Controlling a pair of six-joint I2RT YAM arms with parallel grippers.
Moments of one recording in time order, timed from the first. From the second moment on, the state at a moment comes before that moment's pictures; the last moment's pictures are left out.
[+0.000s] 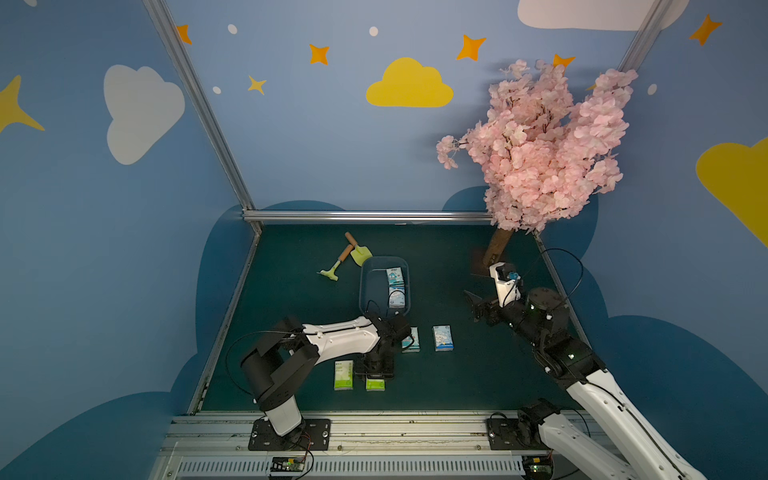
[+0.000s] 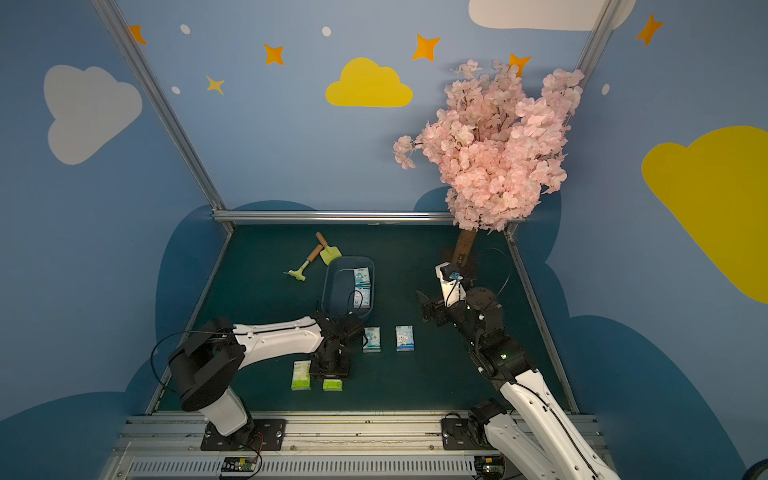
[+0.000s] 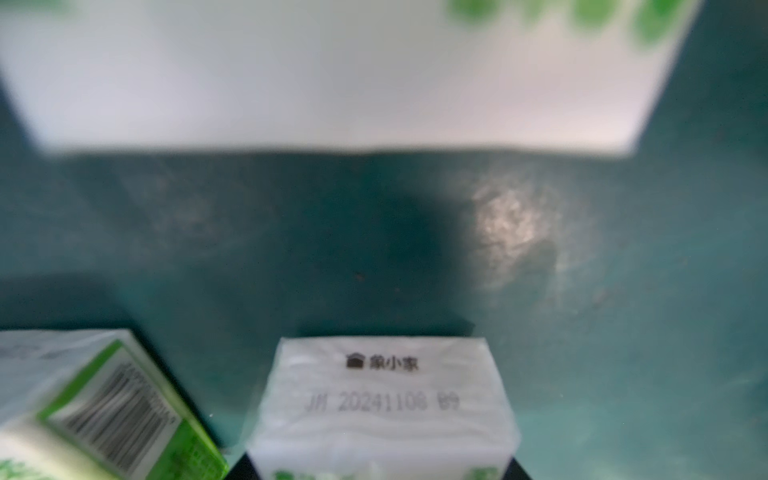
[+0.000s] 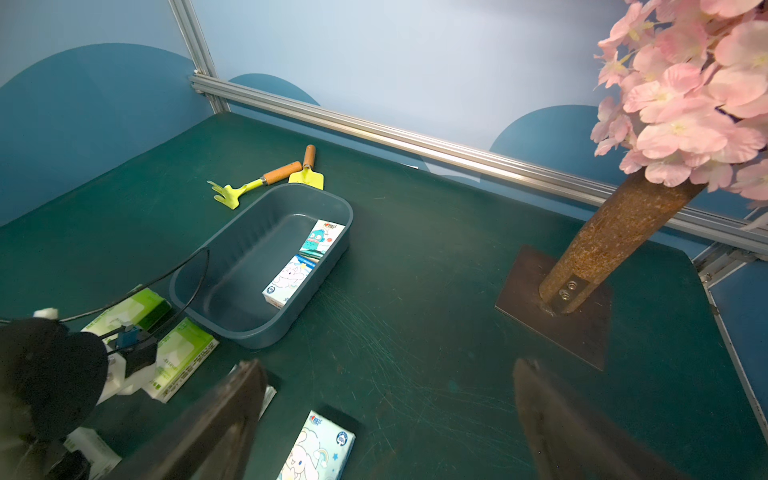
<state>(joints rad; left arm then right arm) -0.91 1.70 0.98 -0.93 0.12 -0.90 0.47 0.75 0.73 -0.28 -0.03 -0.05</state>
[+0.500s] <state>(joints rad) -0.91 1.67 1.06 -1.02 0.08 -0.88 0.46 0.76 0.74 -0.32 -0.04 -0.05</state>
